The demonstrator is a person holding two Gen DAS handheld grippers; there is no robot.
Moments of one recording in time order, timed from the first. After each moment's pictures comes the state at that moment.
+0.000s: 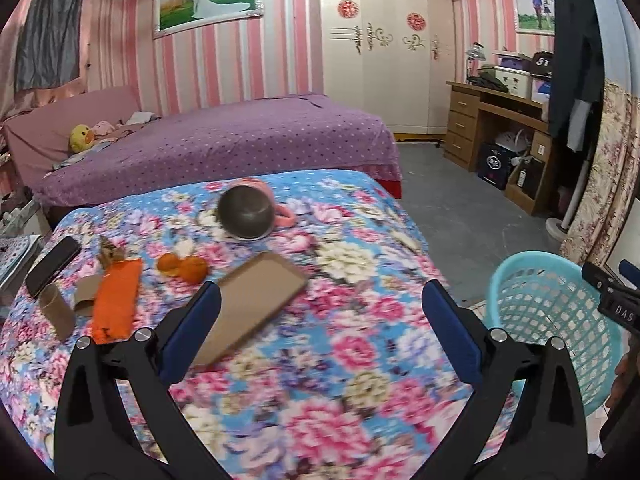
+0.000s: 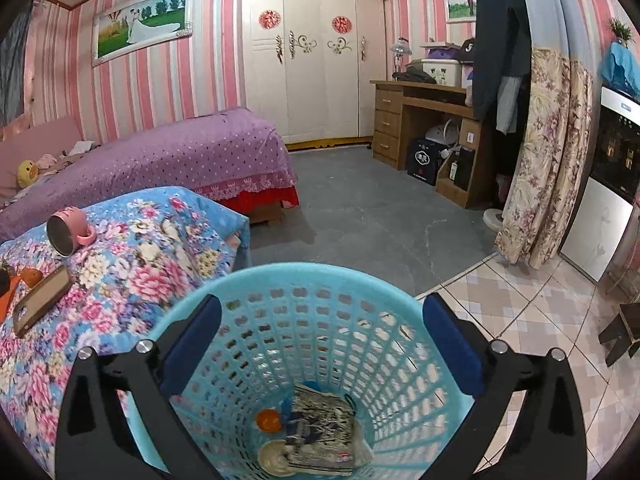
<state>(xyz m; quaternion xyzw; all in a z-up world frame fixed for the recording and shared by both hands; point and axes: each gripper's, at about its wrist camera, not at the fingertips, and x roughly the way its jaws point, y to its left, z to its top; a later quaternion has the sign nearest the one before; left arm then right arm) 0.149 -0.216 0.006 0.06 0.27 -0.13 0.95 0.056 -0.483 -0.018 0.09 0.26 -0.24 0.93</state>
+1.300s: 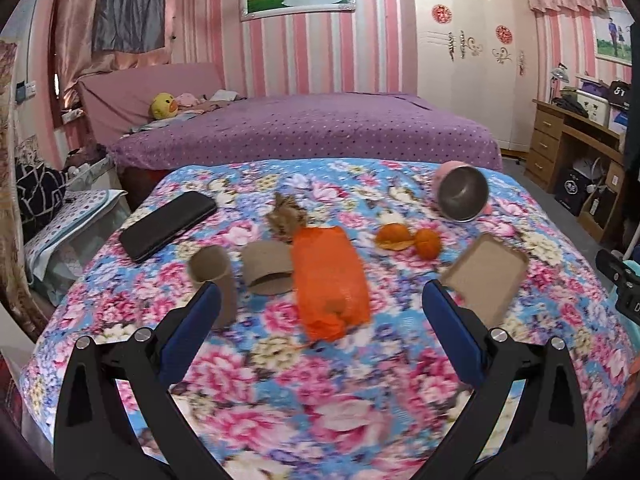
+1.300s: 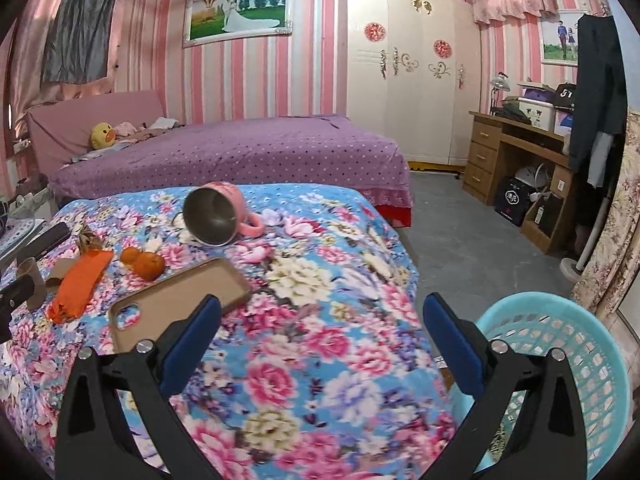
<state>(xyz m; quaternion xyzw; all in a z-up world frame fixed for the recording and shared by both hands) 0.177 -0.013 -0.018 0.02 0.27 0.01 0.96 0.152 -0.272 -0.018 0.03 0.24 -0.10 0.96</state>
